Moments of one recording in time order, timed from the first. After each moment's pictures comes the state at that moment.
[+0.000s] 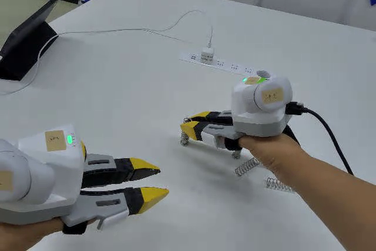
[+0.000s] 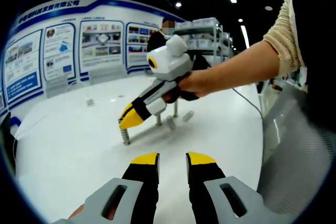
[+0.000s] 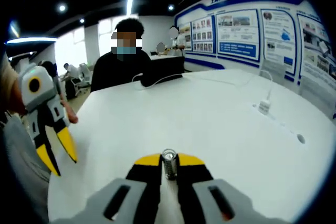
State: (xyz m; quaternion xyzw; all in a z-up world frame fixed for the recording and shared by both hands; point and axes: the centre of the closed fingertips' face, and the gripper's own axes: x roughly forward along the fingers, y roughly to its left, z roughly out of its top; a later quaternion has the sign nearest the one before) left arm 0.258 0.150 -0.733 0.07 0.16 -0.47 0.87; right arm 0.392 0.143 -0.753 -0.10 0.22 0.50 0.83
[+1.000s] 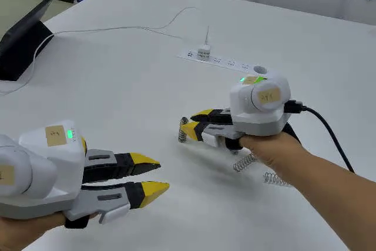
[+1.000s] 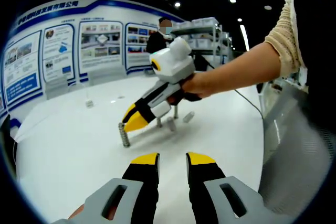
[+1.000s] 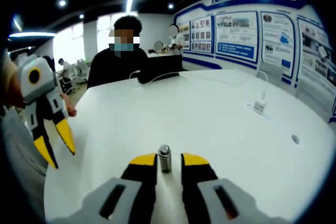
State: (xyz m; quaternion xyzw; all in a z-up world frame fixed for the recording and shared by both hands) left arm 0.261 0.146 -0.731 0.07 0.16 -0.47 0.87; right arm 0.391 0.129 -0.751 -0.12 0.21 0.49 0.84
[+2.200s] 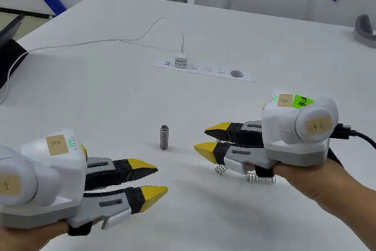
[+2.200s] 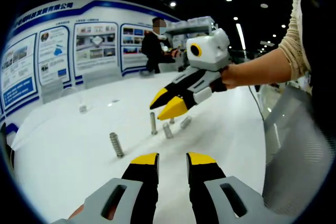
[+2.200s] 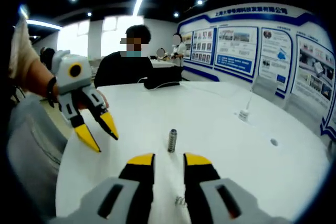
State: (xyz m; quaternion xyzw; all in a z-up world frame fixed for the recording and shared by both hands) left arm 0.269 0.119 -0.726 0.08 0.15 -0.48 0.86; right arm 0.335 0.072 -0.714 -0.15 0.16 0.48 0.85
